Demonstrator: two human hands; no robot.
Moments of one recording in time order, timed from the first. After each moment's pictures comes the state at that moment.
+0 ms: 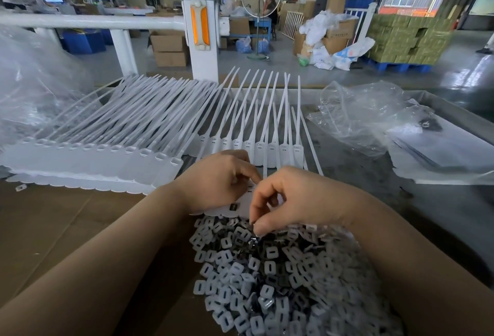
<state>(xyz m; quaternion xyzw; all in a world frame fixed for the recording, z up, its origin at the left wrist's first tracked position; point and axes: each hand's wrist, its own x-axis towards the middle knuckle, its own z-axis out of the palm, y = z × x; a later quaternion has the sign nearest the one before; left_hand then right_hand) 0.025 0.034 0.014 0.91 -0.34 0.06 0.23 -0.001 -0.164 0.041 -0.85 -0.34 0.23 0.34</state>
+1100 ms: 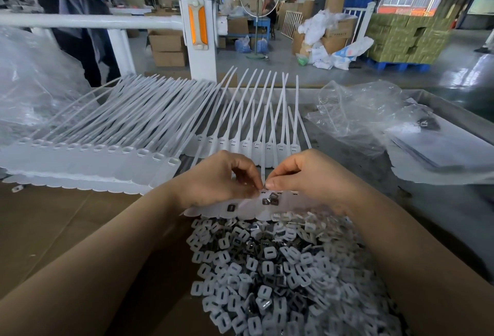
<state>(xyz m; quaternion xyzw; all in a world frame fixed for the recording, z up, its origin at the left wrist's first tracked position) 0.026 0.030 0.017 0.86 -0.28 -0.08 0.43 0.022 -0.178 0.028 -0.89 -0.12 0.10 0.42</state>
